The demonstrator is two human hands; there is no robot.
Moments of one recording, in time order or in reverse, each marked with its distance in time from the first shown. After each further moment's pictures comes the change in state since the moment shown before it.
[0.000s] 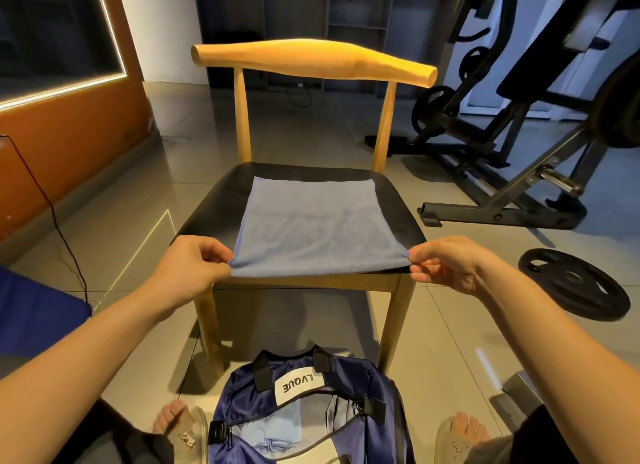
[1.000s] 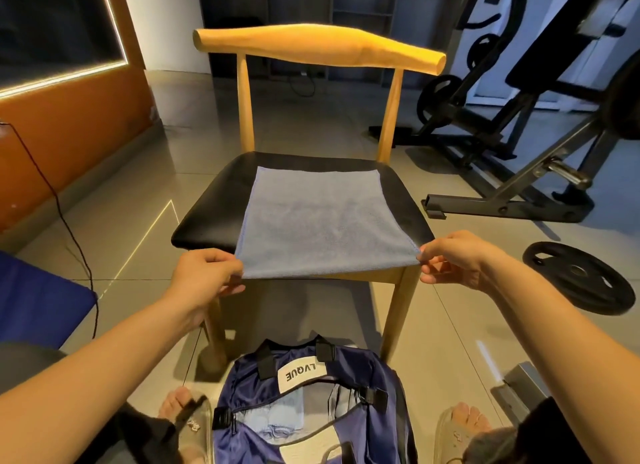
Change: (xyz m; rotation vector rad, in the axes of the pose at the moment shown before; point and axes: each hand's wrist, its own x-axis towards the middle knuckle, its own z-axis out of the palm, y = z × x) left_hand -0.011 -0.009 0.036 -0.460 0.092 -0.305; right_hand 0.000 0.006 -0.001 -0.225 0.062 0.014
